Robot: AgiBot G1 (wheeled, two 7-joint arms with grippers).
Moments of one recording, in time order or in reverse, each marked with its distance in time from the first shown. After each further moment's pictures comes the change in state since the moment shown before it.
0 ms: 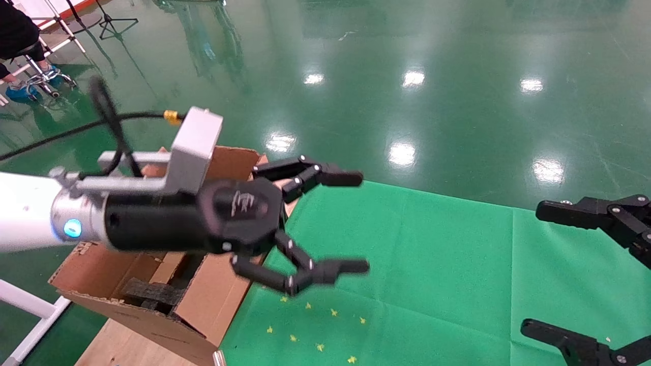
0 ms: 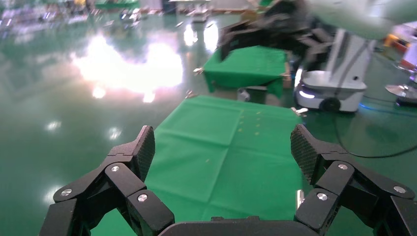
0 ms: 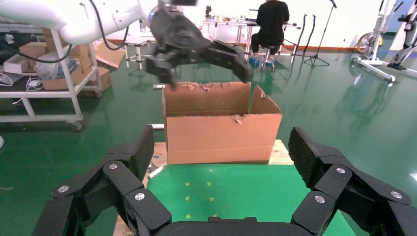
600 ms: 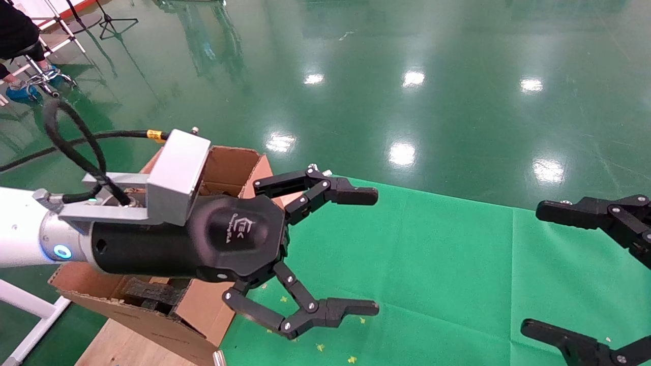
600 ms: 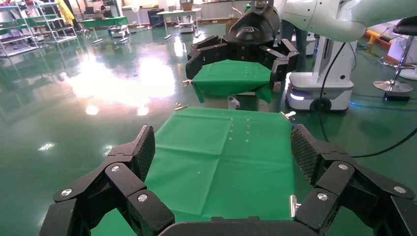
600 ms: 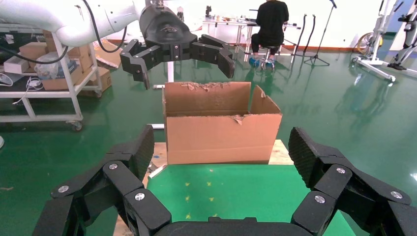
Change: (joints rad) left arm 0.073 -0.007 -0.037 -0.096 -0.059 -0.002 0.065; right arm 0.000 0.000 0.000 0.000 0.000 0.000 0.000
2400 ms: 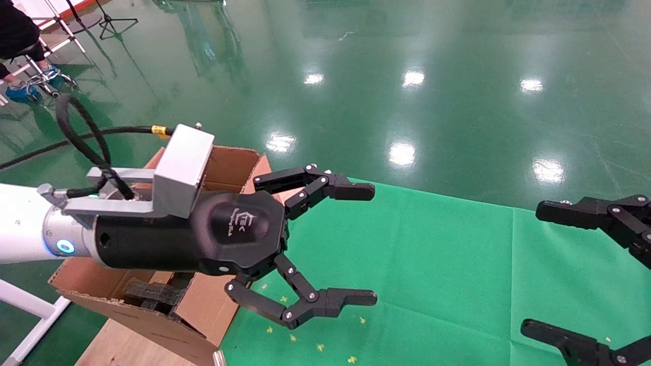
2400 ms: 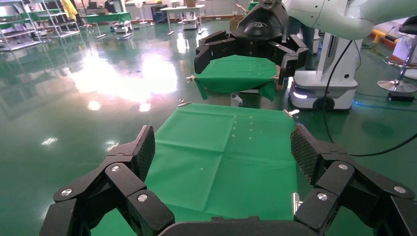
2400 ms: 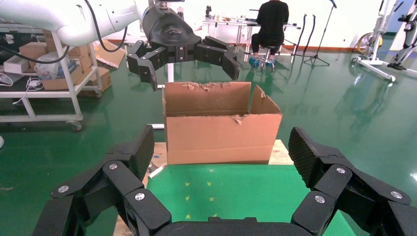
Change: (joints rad) left arm -0.019 0.002 0.010 0.024 0.016 0.000 -0.010; right arm 0.000 0.000 0.000 0.000 0.000 0.000 0.000
